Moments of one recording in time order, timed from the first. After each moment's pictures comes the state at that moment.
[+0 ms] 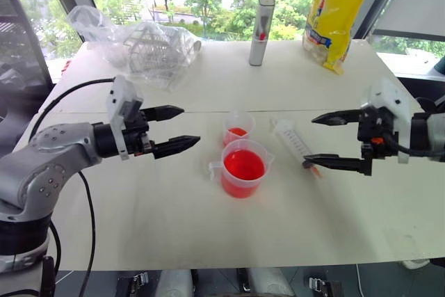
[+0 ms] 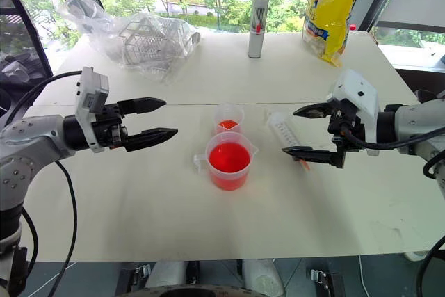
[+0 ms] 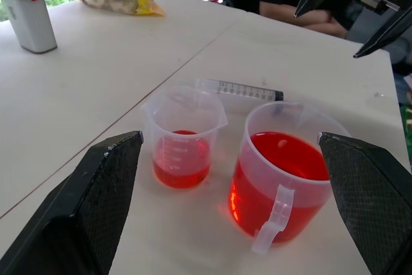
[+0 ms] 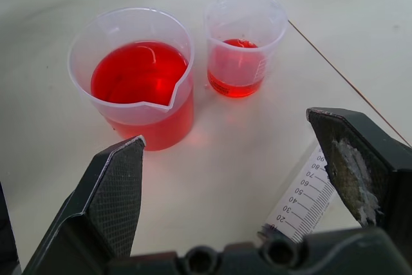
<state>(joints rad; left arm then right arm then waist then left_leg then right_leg) -0.39 0.81 0.19 -0.45 -0.88 0.84 -0.81 -0.33 -1.16 -0.24 -0.49 0.63 0.82 1.09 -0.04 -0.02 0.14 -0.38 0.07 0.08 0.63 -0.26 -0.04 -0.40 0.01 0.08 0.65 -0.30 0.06</state>
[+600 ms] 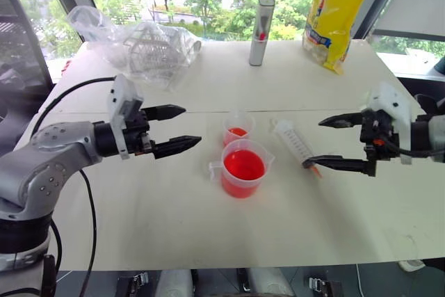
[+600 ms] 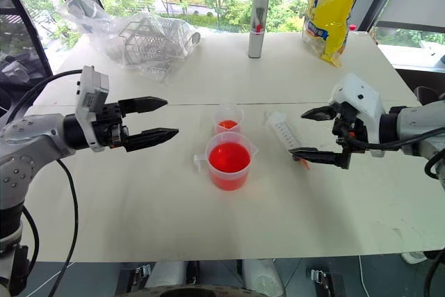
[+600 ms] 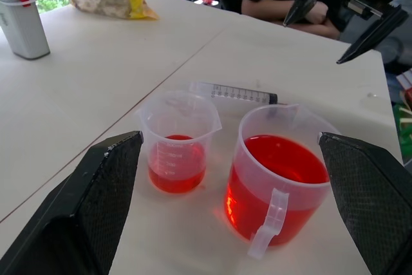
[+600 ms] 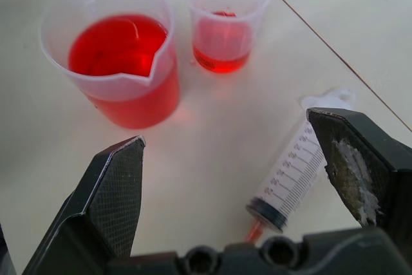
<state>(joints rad) -0.40 0.80 0.18 -0.45 -0.88 0.84 -0.83 -0.30 -1.20 -0.21 -0.46 0.56 0.81 1.08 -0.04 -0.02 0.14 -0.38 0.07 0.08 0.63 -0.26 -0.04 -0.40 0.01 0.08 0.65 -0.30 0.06</state>
